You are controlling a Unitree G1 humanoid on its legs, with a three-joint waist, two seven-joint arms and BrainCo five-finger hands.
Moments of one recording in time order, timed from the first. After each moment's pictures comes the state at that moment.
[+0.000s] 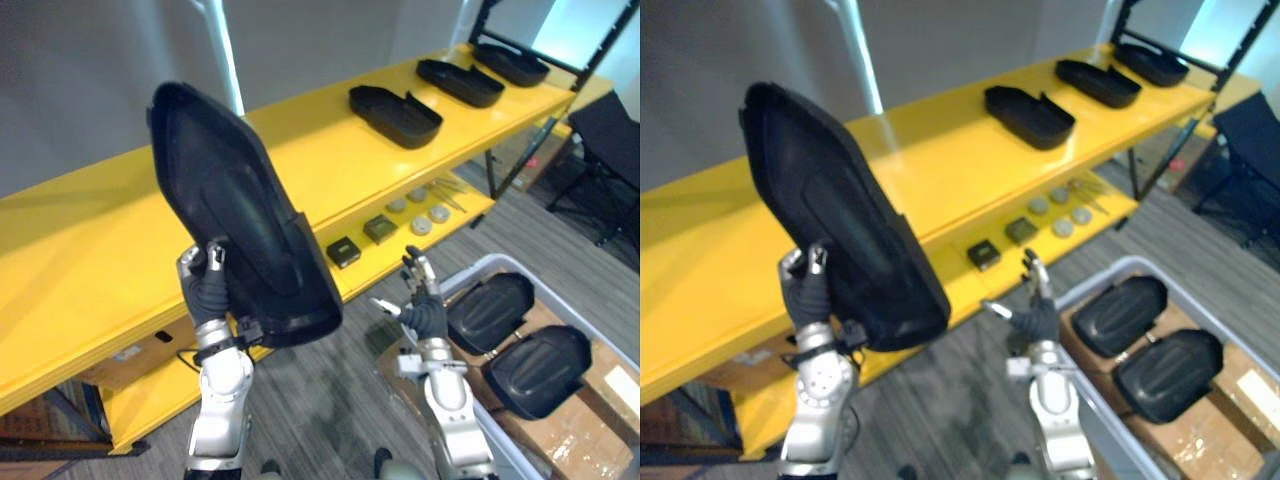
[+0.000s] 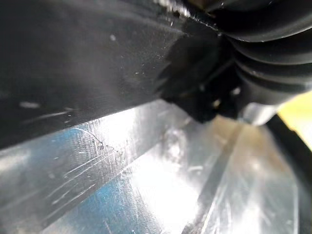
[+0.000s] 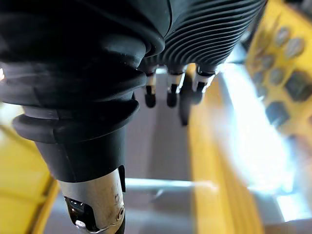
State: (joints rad) left arm 0.08 0.00 -0.05 -0.35 0.25 -0.12 0.50; right arm 0.10 0.01 0.16 -0.07 -0.05 -0.24 -0.16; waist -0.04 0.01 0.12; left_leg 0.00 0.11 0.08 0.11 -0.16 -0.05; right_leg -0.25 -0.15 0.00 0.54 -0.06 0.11
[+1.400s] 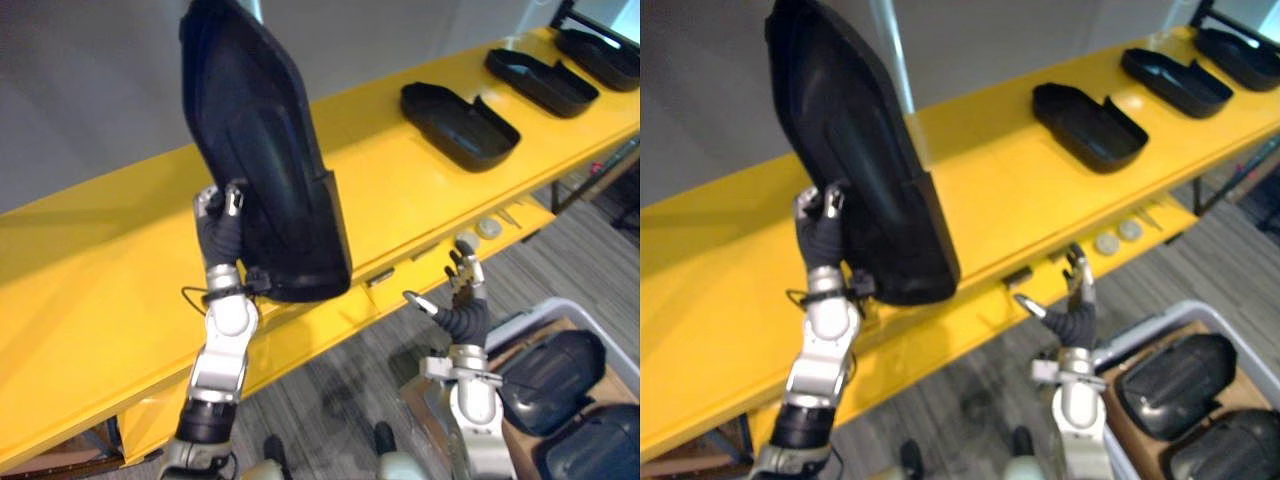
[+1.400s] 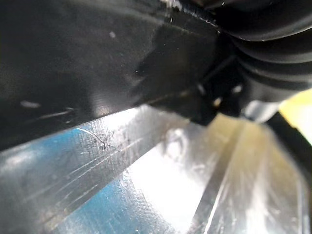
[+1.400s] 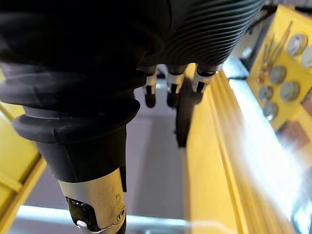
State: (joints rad) left arm -0.49 0.19 -0.02 0.10 0.15 -0.07 0.46; right arm 0.18 0.02 0.04 -0.23 -0.07 -0.26 -0.19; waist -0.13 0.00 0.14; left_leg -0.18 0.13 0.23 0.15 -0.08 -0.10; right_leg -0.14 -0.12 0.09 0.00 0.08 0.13
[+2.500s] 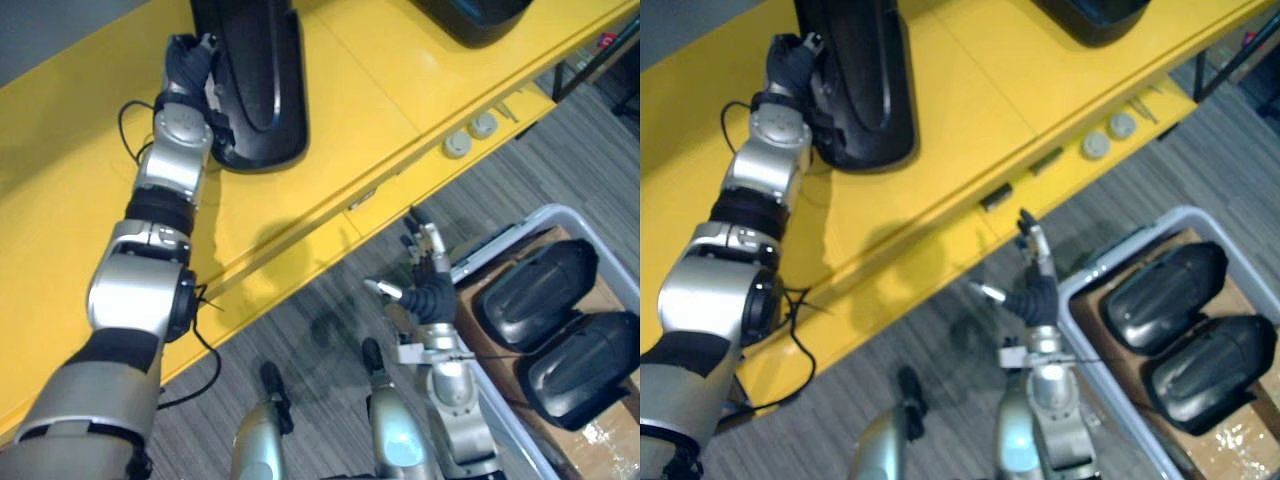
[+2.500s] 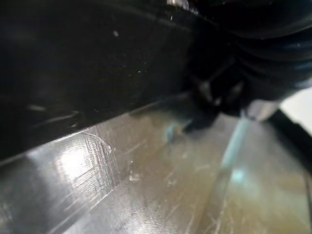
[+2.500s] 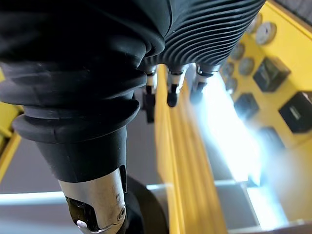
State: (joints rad) left arm -1.38 0.46 -0.10 1.05 0.10 0.13 0.21; right arm 0.09 -0.02 0.25 -0.25 -0.04 -0.26 -0.15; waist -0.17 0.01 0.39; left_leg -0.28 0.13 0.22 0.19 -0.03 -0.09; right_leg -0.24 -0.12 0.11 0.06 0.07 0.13
